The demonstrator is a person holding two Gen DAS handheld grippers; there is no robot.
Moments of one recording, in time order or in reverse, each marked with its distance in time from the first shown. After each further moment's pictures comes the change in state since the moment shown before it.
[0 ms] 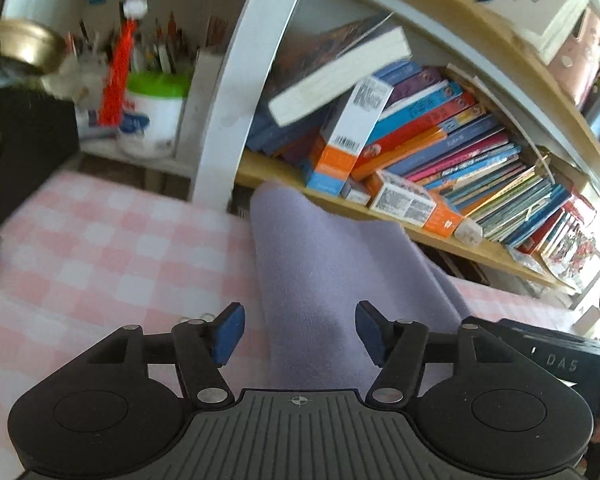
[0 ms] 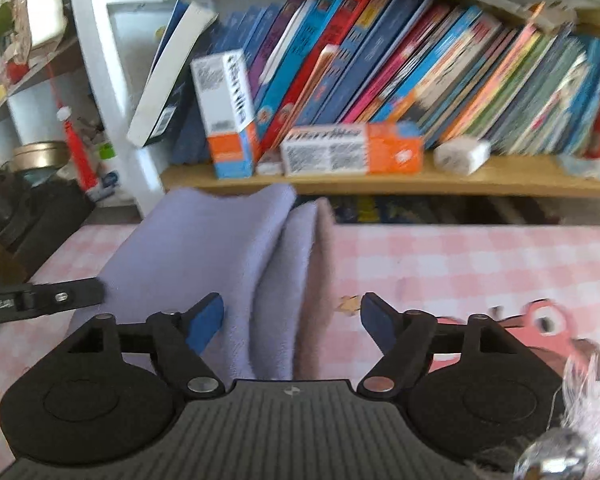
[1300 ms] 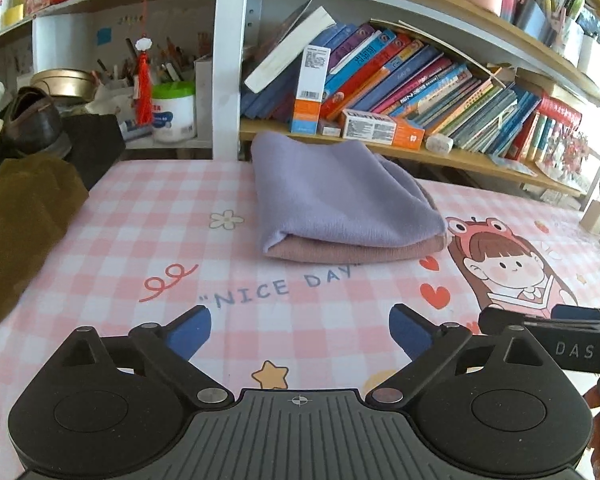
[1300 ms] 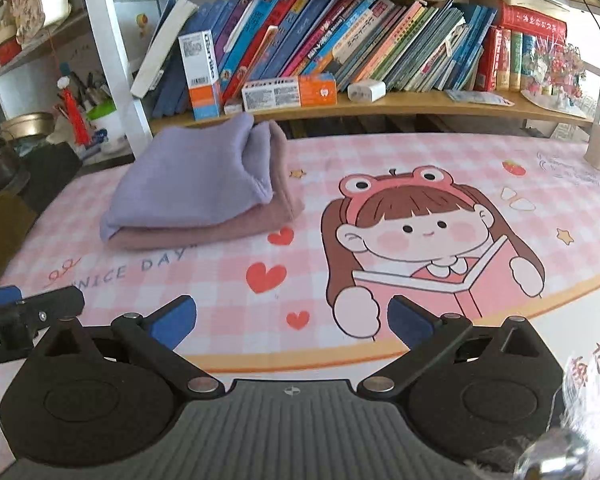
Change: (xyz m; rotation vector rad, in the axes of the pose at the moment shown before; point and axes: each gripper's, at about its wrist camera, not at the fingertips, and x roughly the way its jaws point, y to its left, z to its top) left arm -0.108 -0.057 -0.079 0.191 0.087 0.158; right arm -0.130 0.037 -0.097 0.084 0.085 -0.169
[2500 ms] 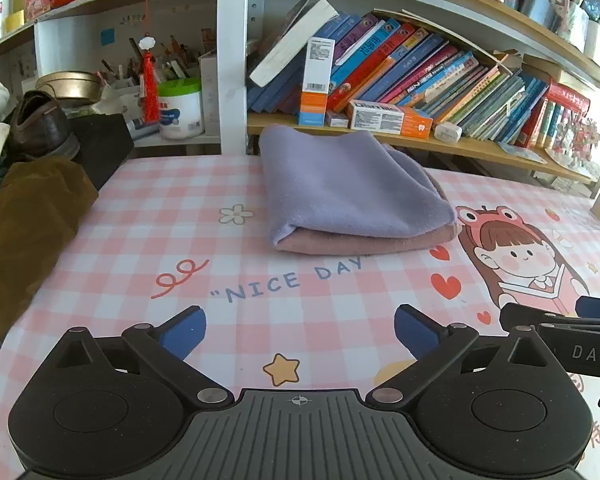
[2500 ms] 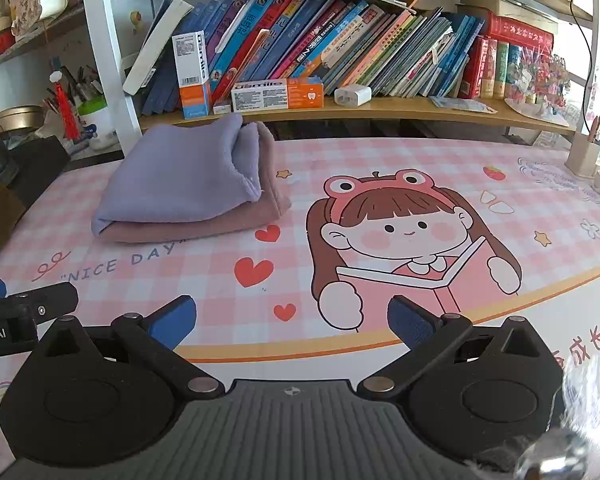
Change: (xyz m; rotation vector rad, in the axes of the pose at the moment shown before) left arm 0.000 -0.004 -0.002 0.026 0.012 0.043; right arm -0.010 0.005 -0.006 -0.017 -0.027 -0.050
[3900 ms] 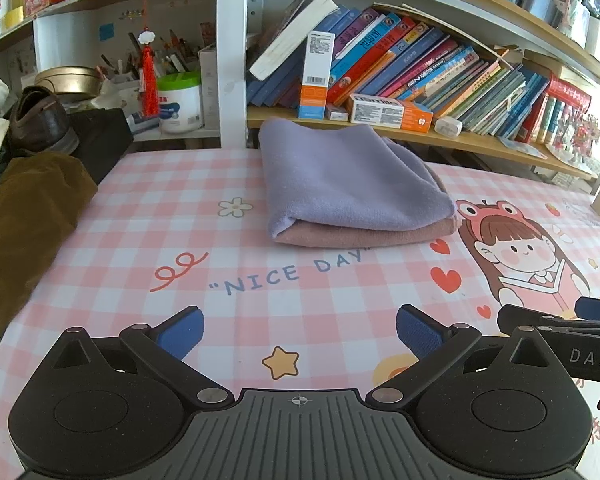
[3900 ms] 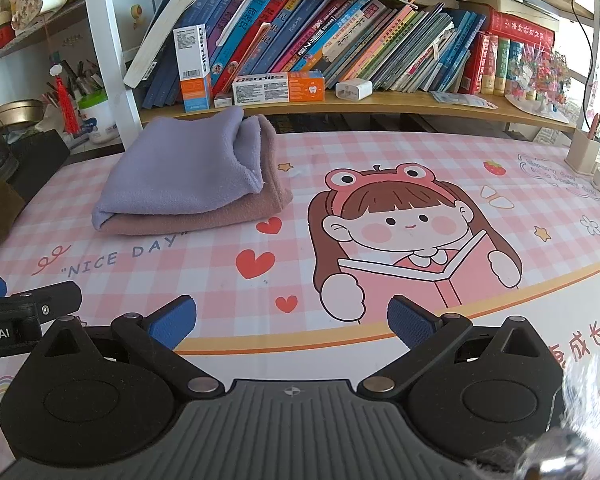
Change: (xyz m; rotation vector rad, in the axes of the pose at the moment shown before) left arm 0.000 0.000 -0.001 -0.002 0.017 -0.003; right arm 0.000 0.001 -0.003 -0.009 0.028 0.005
